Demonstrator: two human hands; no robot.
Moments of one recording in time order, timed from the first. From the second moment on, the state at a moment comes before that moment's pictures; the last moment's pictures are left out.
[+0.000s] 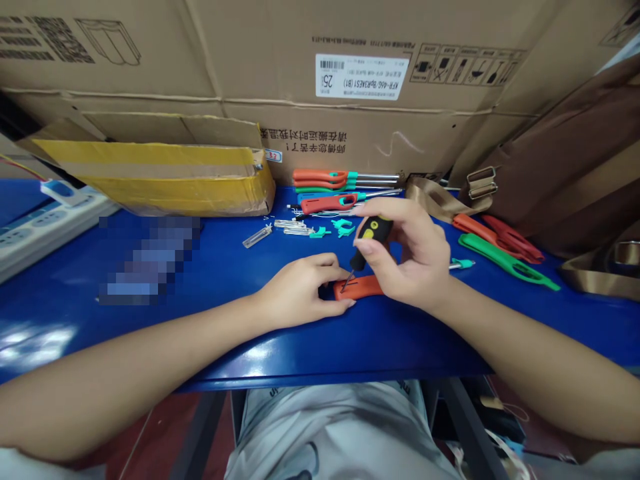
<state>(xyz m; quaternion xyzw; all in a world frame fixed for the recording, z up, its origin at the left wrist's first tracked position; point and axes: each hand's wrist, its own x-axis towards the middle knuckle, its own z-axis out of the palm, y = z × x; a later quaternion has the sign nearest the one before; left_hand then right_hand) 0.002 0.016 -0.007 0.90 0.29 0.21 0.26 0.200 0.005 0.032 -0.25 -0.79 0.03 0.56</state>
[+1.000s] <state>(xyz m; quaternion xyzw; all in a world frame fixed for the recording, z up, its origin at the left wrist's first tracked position) 0.003 0.016 -0.007 0.89 0.29 0.22 0.28 0.199 0.001 0.037 -0.17 -0.82 -0.01 0.55</state>
